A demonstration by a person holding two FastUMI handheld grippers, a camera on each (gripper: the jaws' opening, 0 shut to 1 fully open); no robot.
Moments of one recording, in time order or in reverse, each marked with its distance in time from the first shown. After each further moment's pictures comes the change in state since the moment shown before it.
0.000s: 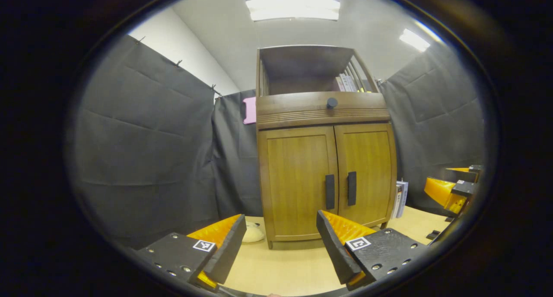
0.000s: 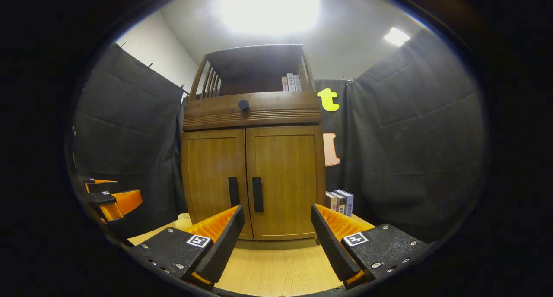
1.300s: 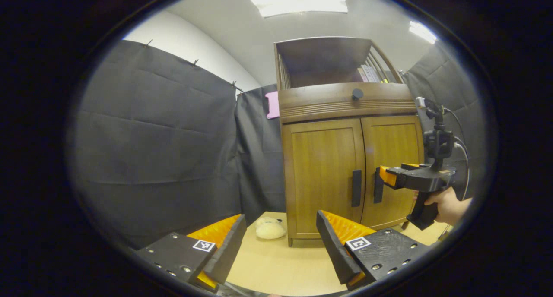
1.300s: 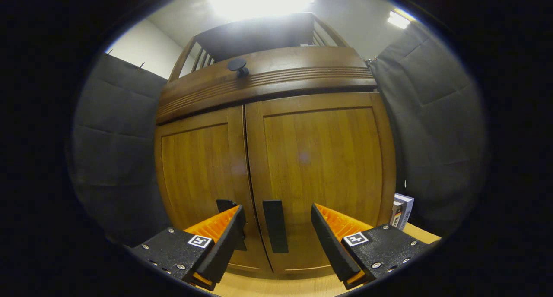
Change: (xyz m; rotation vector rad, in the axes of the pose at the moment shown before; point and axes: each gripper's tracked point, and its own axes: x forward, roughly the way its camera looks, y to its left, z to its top) left arm 0.006 0.016 -0.004 0.008 0.054 0.199; right arm 0.260 0.045 -0.028 0.058 0.033 0.116
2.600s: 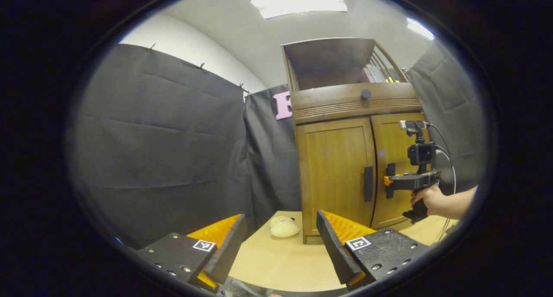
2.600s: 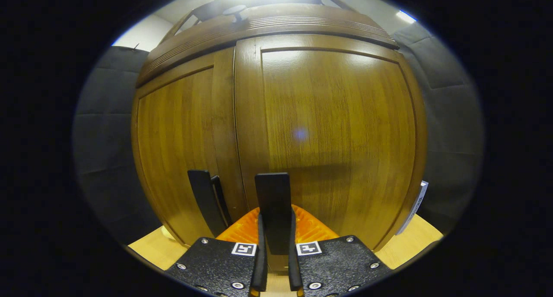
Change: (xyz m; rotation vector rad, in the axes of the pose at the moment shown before) left arm -0.001 0.002 0.002 0.026 -0.017 0.048; right arm 0.063 -0.001 -0.060 -0.008 0.181 -0.014
